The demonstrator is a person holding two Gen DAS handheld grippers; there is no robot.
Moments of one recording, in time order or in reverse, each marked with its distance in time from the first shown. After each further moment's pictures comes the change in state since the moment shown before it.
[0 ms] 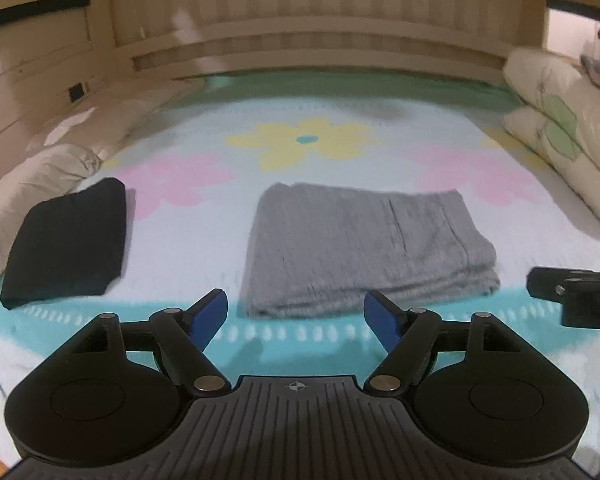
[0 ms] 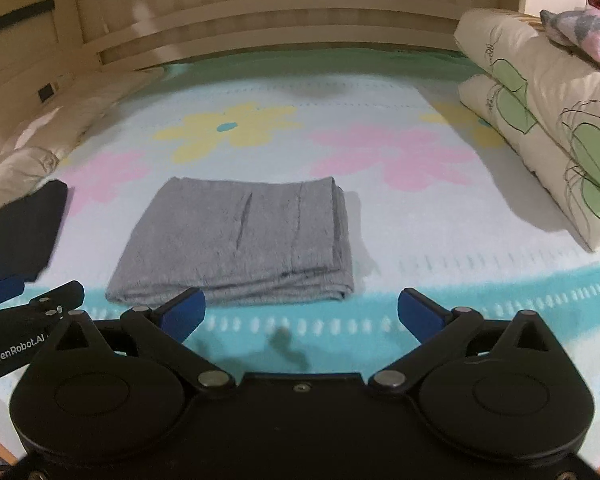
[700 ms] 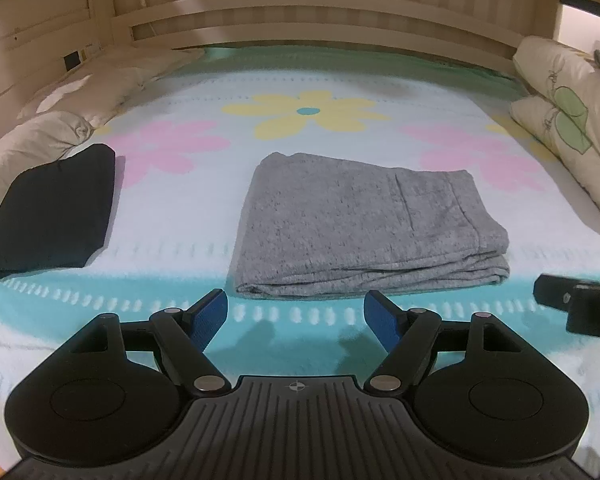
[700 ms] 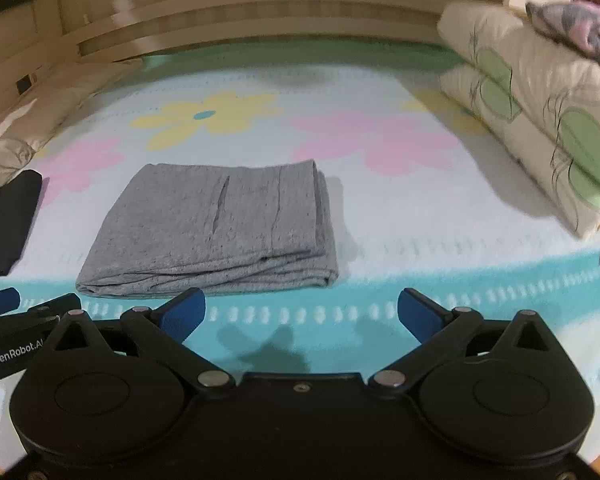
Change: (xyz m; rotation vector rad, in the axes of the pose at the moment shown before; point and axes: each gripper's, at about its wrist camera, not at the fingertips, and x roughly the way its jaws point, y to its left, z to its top) left arm 0.022 0.003 -0.011 -0.049 0.063 -0.012; right arm 0.017 0.002 -0.013 0.023 0.022 -0.054
